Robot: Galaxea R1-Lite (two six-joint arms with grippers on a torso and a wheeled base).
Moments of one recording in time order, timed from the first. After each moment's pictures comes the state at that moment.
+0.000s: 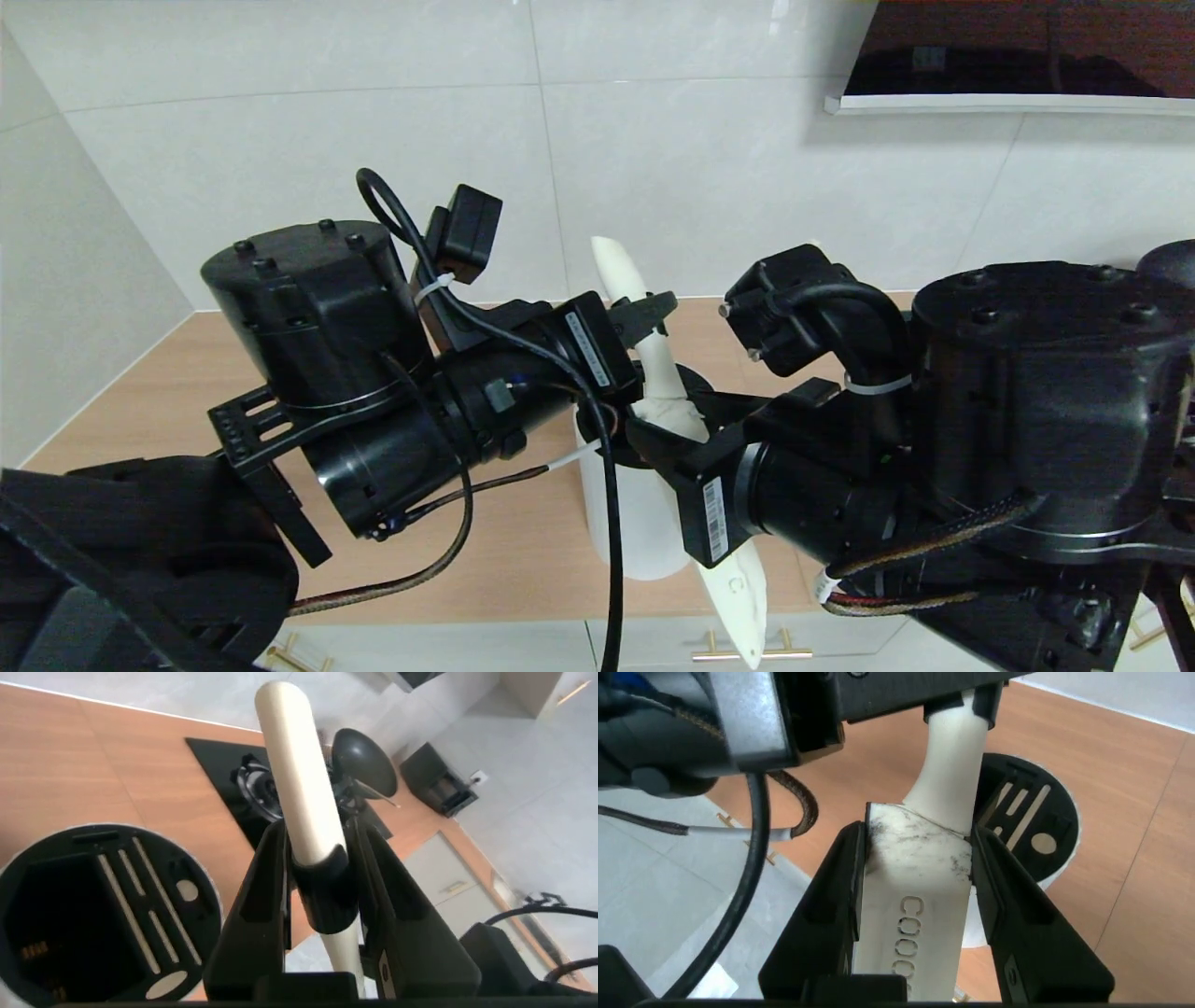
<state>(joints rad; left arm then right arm) -0.73 1.69 -0.85 -0.91 -0.07 -0.62 1.08 1.62 -0.97 -0.47 -0.41 0.09</state>
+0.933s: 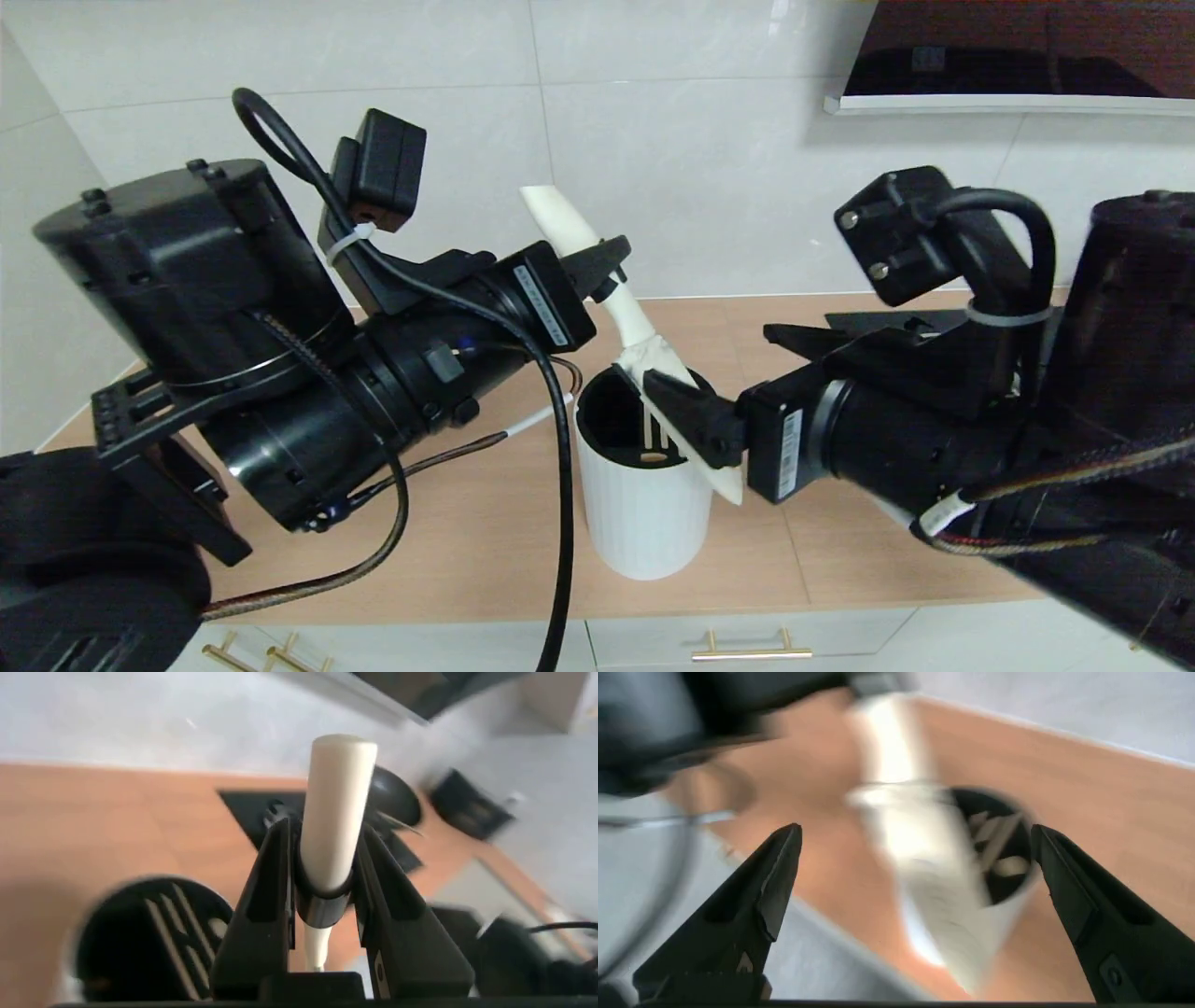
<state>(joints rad) -0.73 1.60 -0.86 -0.91 0.06 -0.47 1.01 1.52 -0.93 -0.53 -0.41 0.06</state>
